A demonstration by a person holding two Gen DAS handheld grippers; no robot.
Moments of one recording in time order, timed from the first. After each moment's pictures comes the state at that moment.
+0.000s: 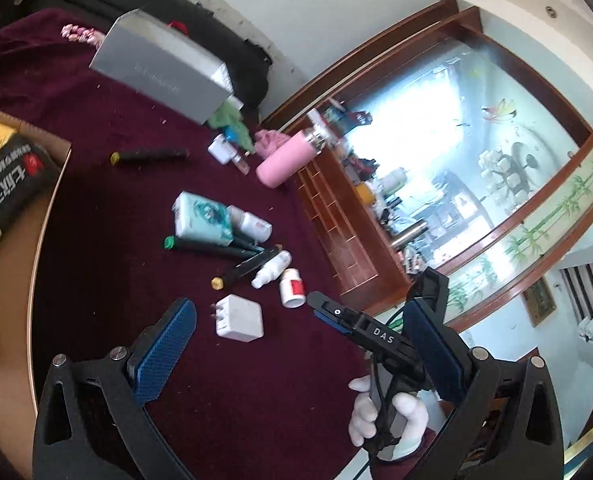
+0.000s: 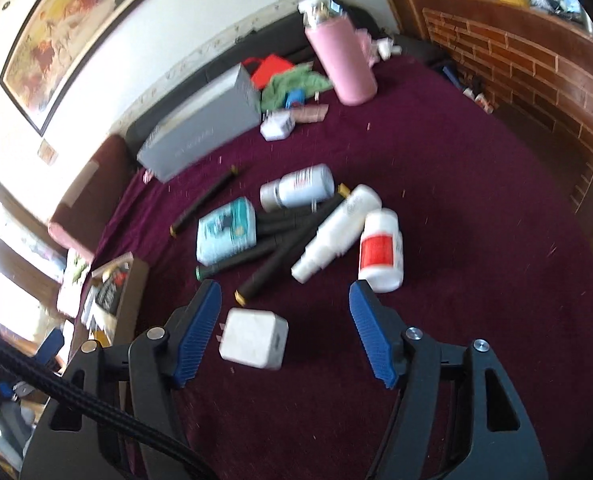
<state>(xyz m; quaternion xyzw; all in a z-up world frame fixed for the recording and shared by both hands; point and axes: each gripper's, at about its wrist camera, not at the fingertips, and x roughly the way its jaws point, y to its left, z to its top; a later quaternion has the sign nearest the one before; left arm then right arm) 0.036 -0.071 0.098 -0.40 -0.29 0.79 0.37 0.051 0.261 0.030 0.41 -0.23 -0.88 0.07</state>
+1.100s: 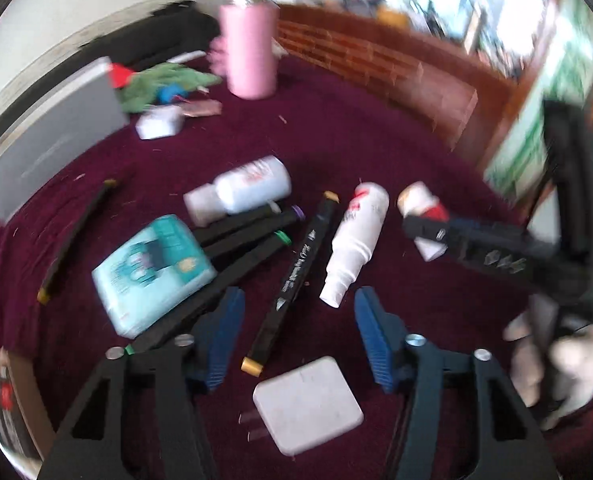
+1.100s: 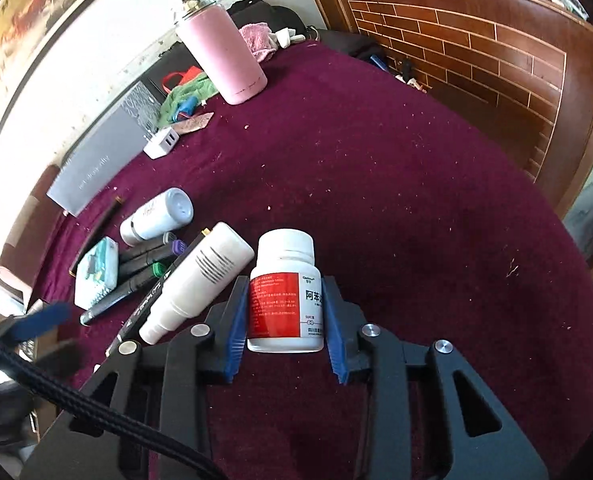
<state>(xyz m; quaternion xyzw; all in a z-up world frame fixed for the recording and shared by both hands) -0.033 0.137 0.032 -0.45 0.19 0.80 0.34 0.039 0.338 -0.027 0.41 -0.25 -0.87 -0.05</state>
